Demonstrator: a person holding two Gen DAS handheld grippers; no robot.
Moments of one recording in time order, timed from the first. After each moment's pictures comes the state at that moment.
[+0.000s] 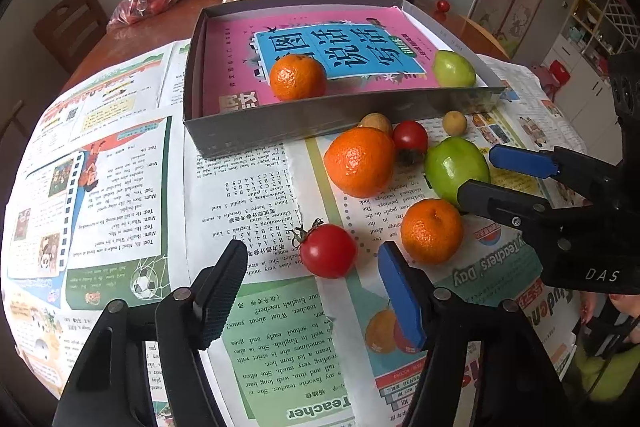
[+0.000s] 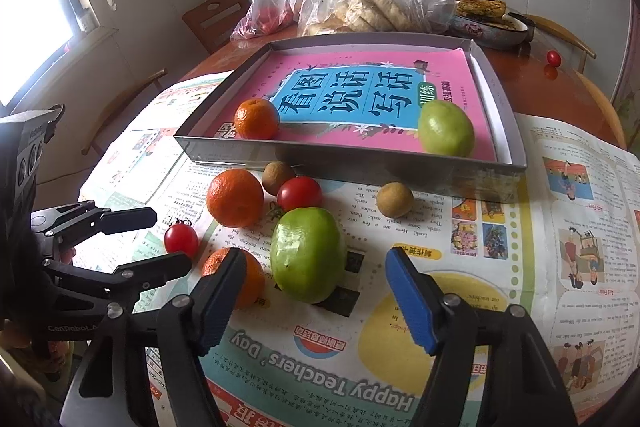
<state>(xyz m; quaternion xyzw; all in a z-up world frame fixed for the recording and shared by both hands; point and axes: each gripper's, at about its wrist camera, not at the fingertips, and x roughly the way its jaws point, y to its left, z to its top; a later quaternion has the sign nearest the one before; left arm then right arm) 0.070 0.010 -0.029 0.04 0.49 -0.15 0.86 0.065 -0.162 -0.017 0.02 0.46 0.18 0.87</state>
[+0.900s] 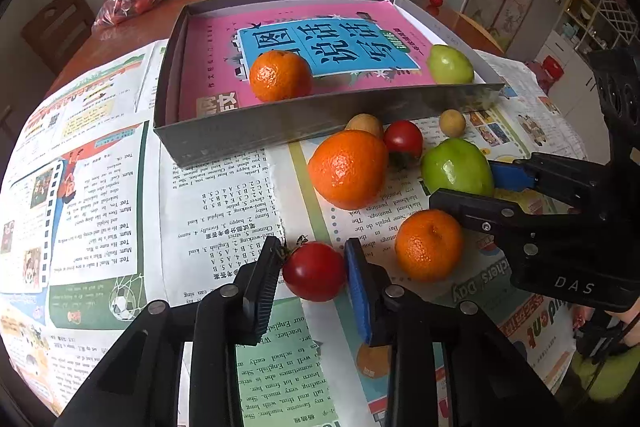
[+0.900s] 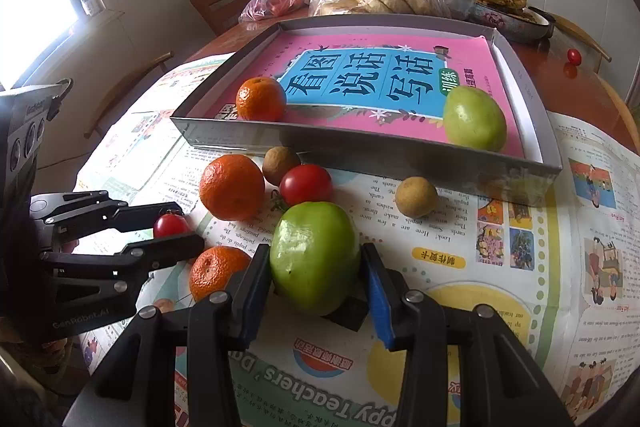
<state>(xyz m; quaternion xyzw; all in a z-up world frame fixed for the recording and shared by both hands) 0.083 0.000 -0.039 0.04 0.50 -0.17 0.85 0.078 -0.155 -0.033 0.01 0.47 0.20 0.86</state>
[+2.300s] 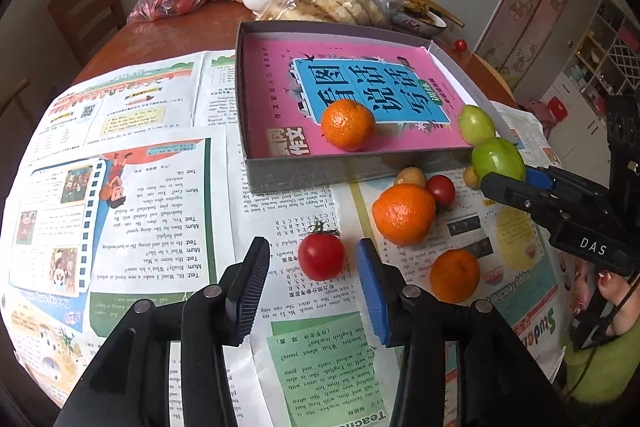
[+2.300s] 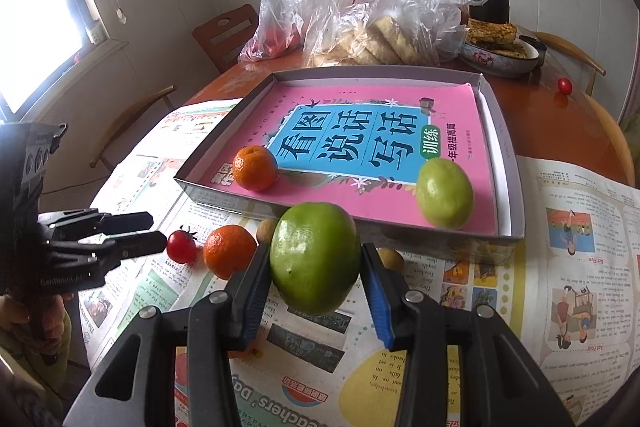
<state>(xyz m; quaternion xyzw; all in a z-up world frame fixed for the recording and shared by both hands) 0.095 0.050 -0.015 -0.02 0.48 -0.15 0.86 0.093 -0.172 0.003 0.03 0.43 0.20 0.88</state>
